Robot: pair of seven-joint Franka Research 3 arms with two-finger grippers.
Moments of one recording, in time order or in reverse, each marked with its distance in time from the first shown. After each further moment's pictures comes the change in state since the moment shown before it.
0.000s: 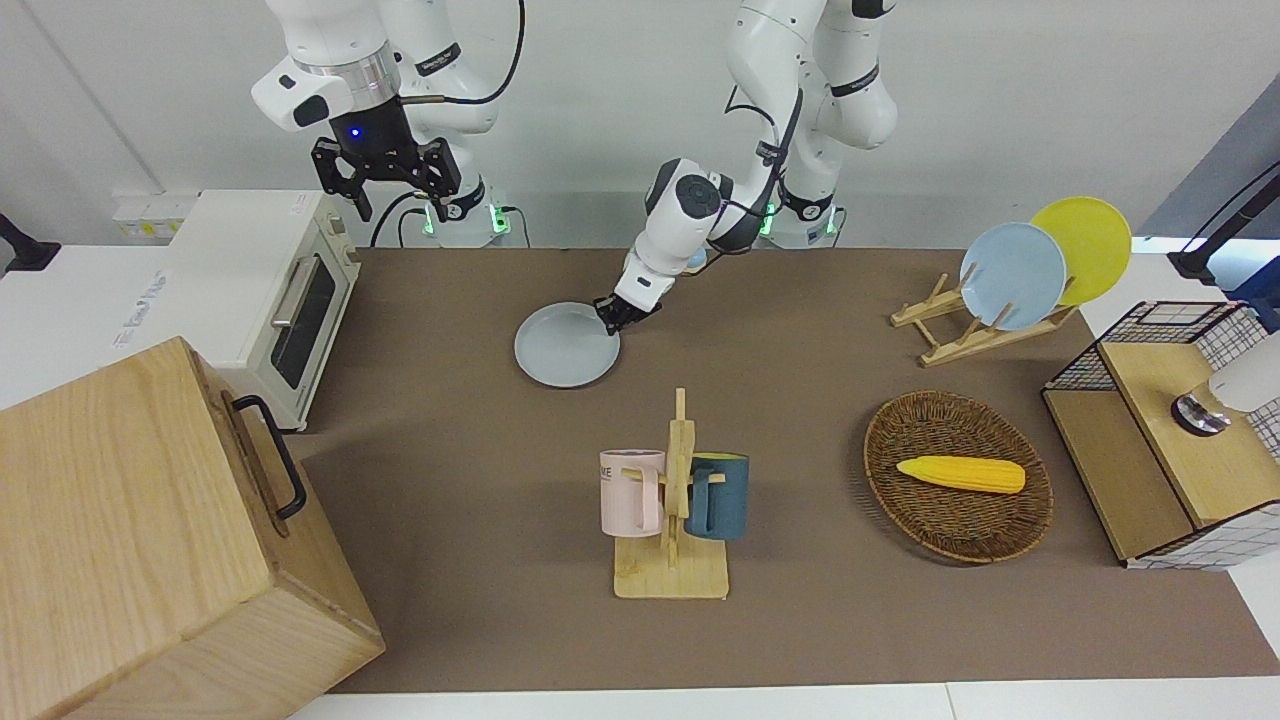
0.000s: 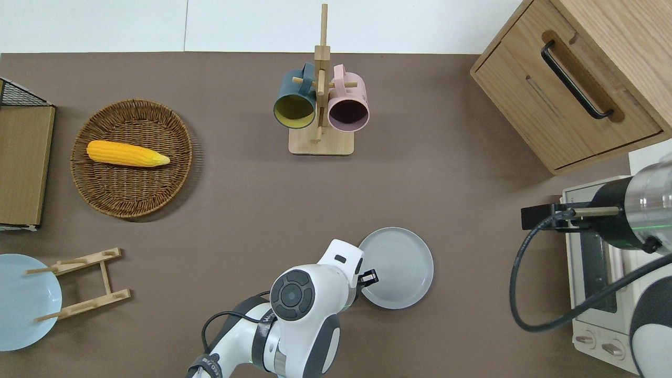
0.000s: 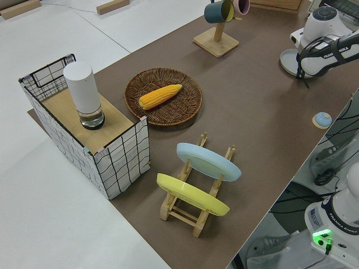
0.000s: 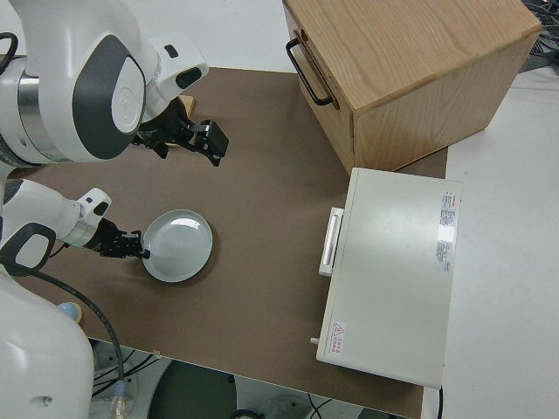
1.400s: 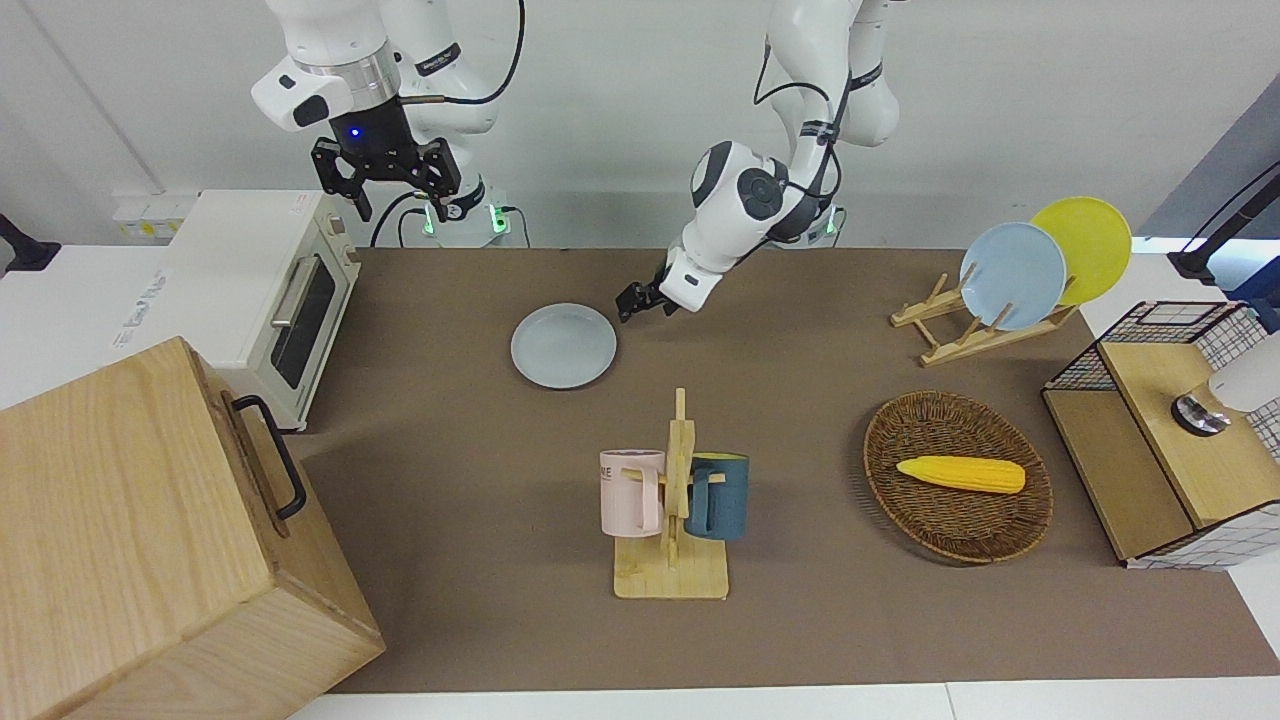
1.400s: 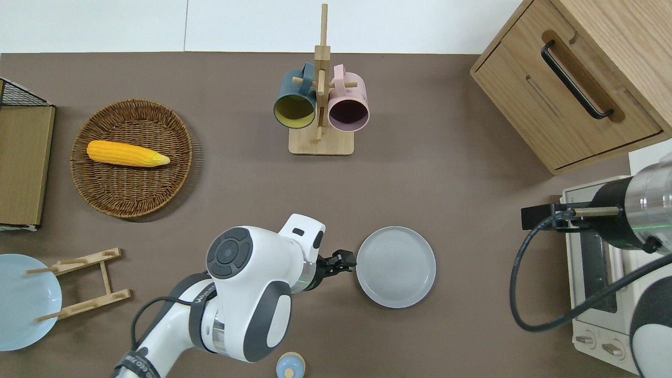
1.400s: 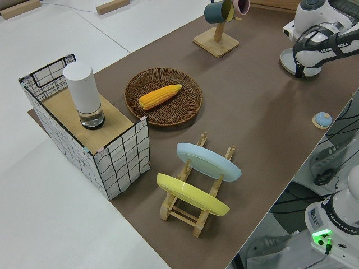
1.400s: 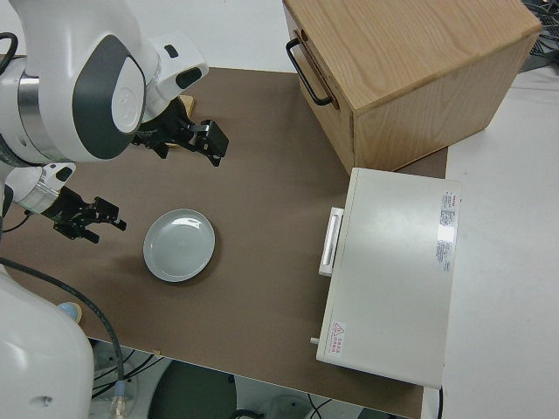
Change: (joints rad) left arm 0.161 -0.142 0.048 0.041 0.036 -0.340 0.058; right arm 0.000 0.000 0.000 0.000 0.000 0.000 0.000
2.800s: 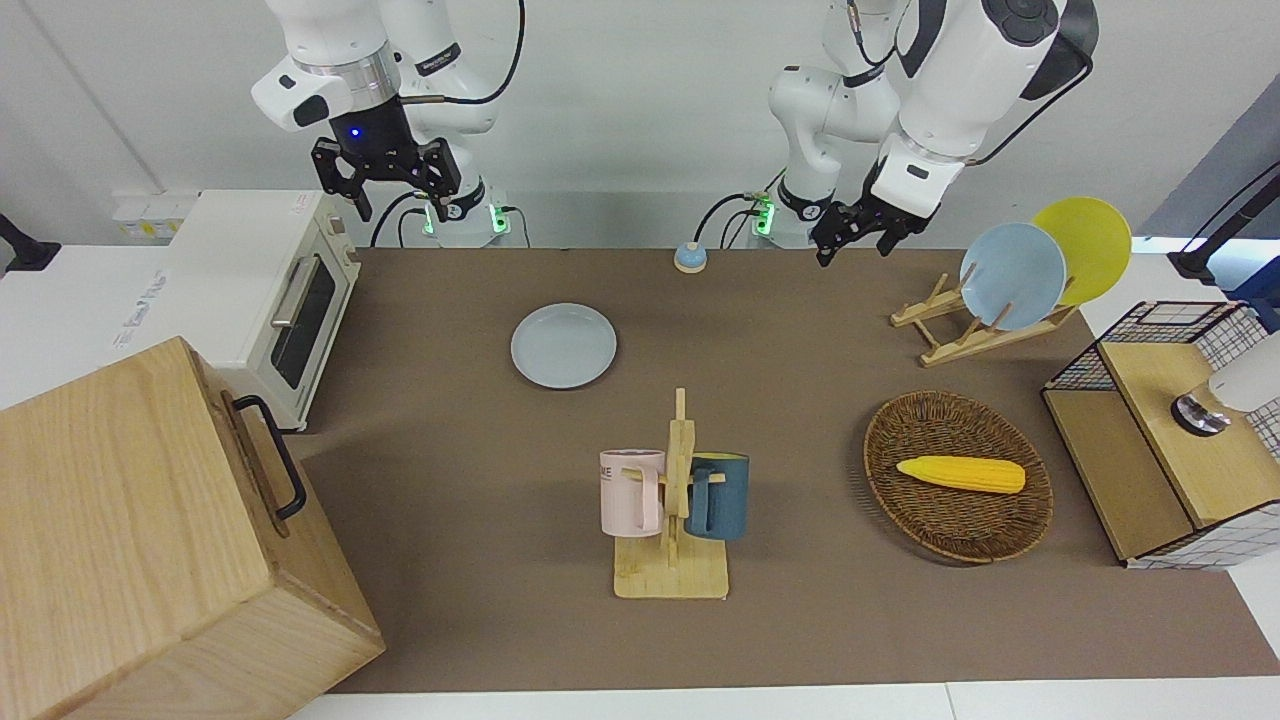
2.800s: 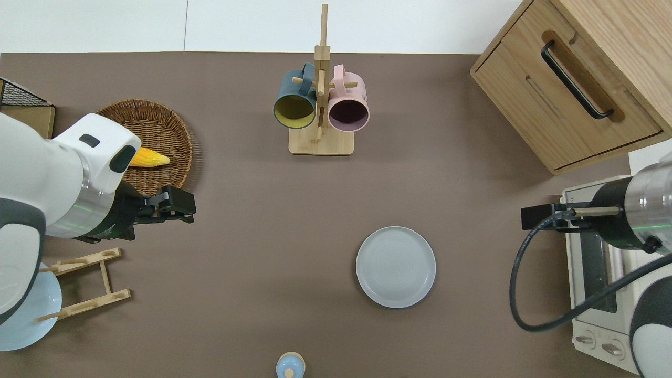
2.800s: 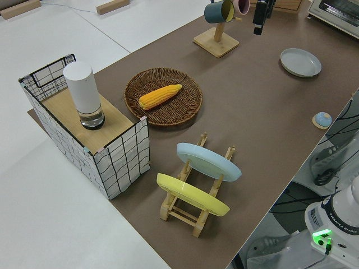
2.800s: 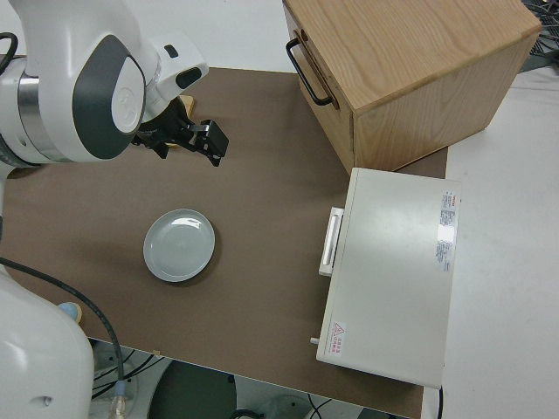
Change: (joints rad) left arm 0.148 -0.090 0.260 0.556 0.464 -0.735 0.147; right arm 0.000 0.000 0.000 0.000 0.000 0.000 0.000
